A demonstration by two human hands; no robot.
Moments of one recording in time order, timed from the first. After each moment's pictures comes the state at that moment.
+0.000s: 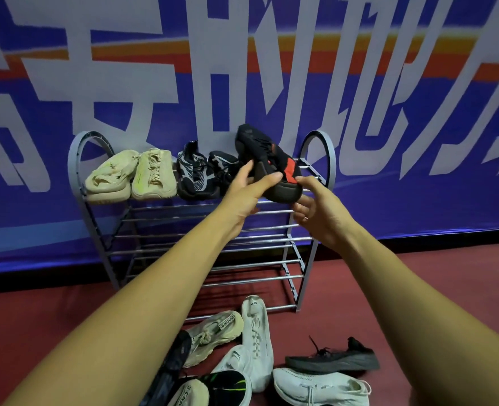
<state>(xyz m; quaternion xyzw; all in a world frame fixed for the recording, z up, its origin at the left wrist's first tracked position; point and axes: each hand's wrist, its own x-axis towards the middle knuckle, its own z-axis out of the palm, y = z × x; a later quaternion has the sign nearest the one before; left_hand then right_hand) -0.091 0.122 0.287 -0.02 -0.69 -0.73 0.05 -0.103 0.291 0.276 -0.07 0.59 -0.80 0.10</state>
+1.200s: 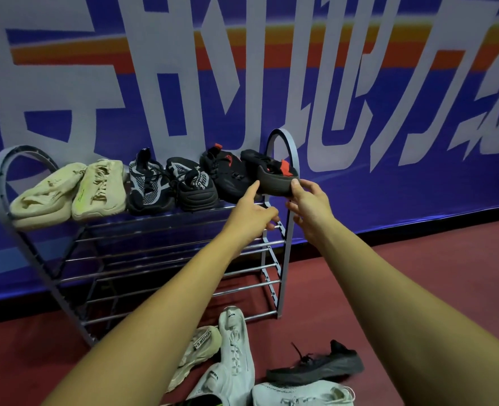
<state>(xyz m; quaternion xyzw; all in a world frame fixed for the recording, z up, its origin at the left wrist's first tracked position) -0.120 0.202 0.262 -0.03 -0.80 -0.60 -0.01 -0.148 0.338 0.260 0.07 0.64 -0.77 -0.07</state>
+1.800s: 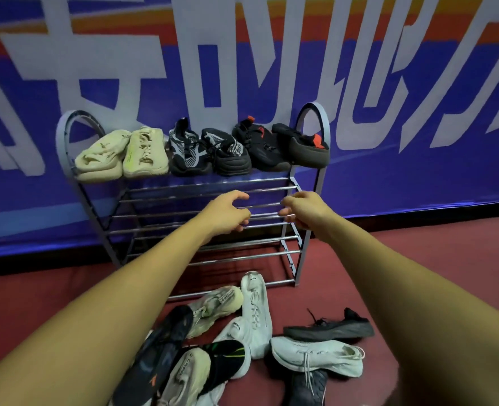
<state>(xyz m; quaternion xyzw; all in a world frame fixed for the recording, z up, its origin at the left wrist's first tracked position) -0.069 0.100 0.228 0.03 -0.88 -0.48 -0.05 -0.096 0.295 0.231 0.03 0.82 -0.56 0.09</state>
